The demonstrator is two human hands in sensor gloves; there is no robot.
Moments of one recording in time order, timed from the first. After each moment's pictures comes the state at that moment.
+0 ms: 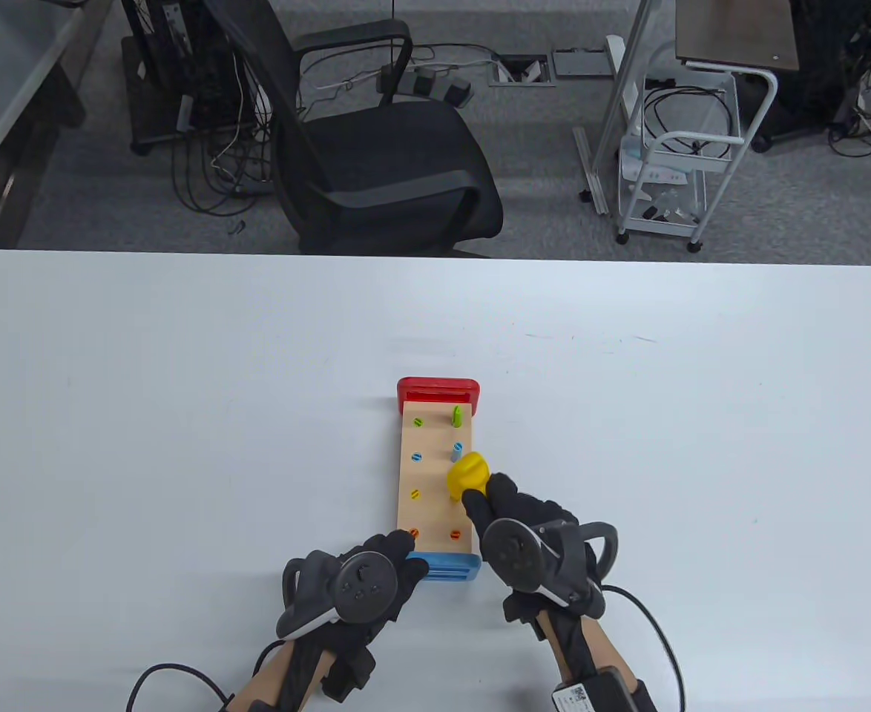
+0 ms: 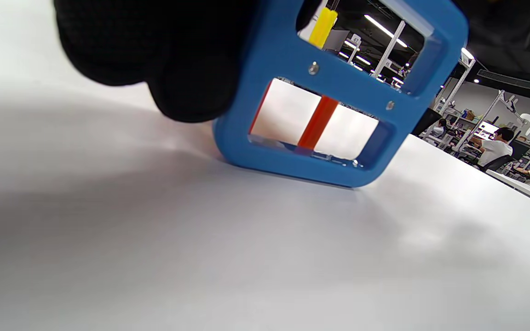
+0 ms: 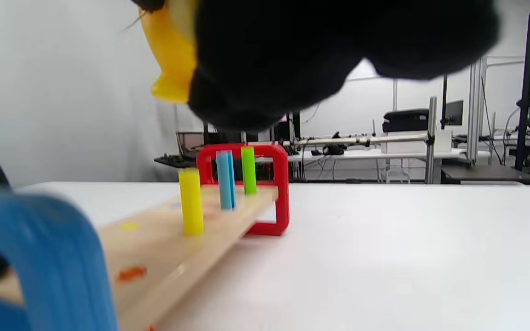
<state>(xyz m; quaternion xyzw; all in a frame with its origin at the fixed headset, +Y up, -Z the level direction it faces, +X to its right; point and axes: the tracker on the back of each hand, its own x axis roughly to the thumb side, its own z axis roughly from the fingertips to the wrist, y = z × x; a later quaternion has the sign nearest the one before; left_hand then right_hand) -0.123 -0.750 -0.154 -0.09 -0.21 0.17 0.96 0.089 -0.666 -0.171 0.12 -0.10 0.98 0.09</state>
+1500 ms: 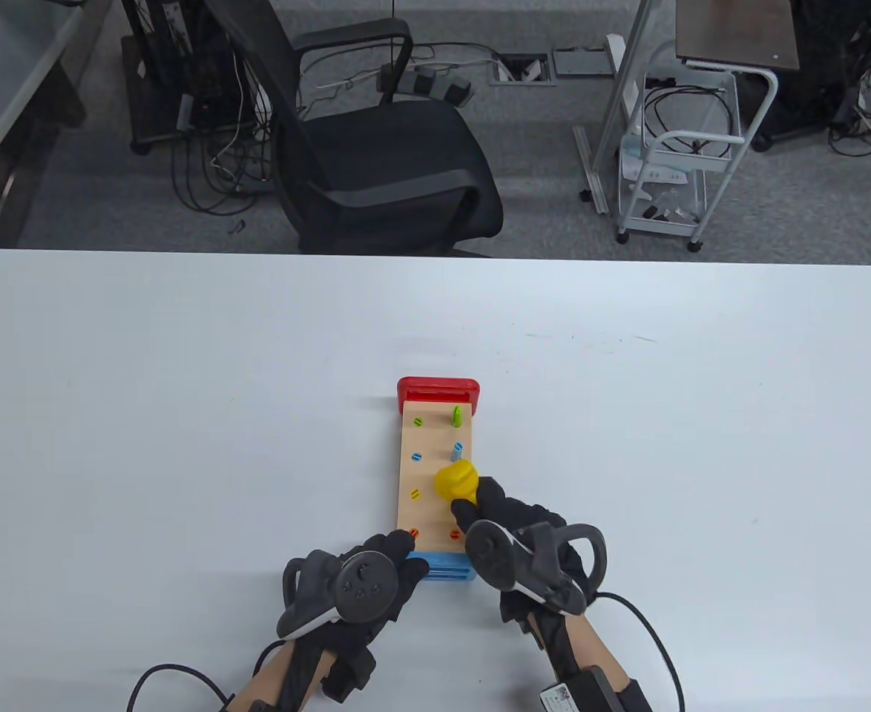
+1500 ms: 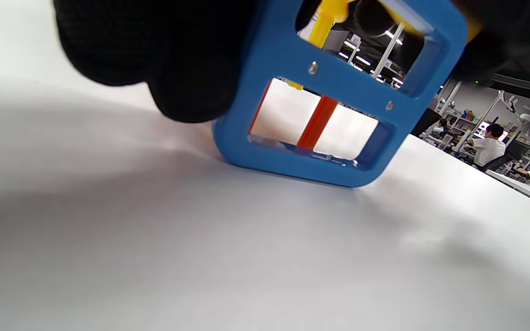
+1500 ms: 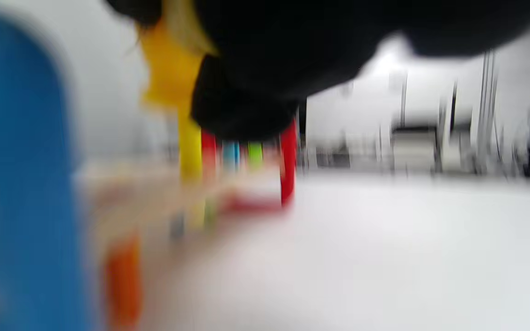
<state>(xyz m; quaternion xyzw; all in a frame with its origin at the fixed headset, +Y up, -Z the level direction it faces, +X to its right) -0.124 -0.750 -0.153 -0.09 -0.21 0.17 0.96 0.076 -0.692 -0.178 0.17 -0.17 0.97 0.09</state>
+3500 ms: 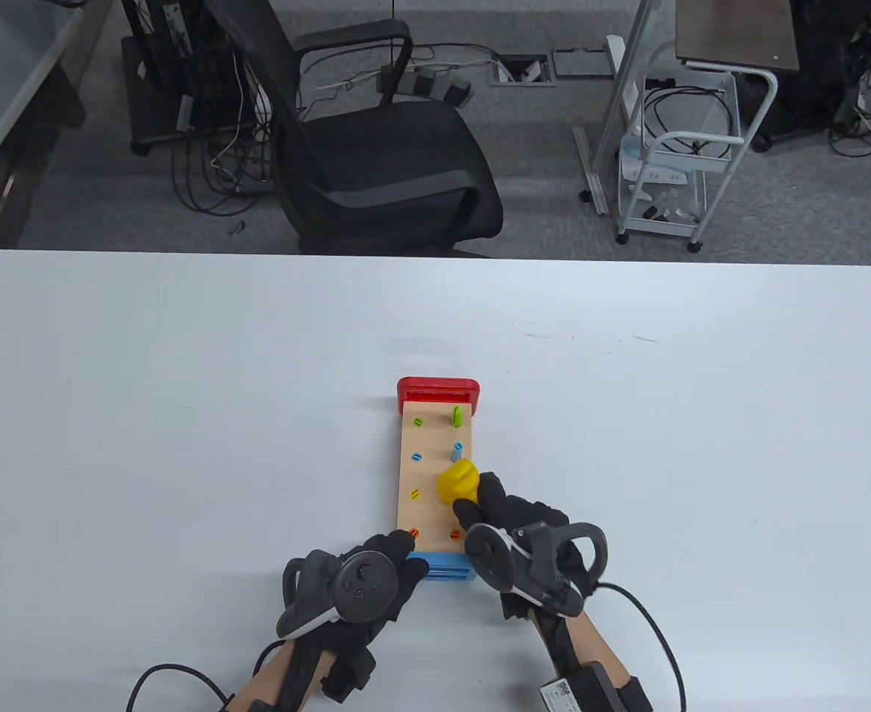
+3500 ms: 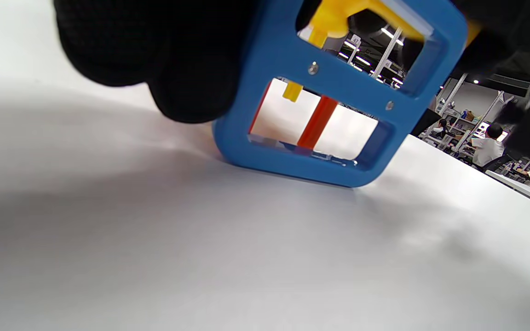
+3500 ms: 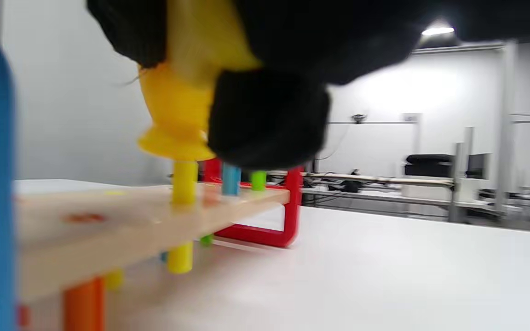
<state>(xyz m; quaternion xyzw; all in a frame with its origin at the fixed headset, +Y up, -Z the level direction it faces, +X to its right) -0.124 -0.751 -0.153 -0.09 -0.21 0.17 0.96 0.071 -0.693 -0.183 0.16 -0.11 0.98 0.02</state>
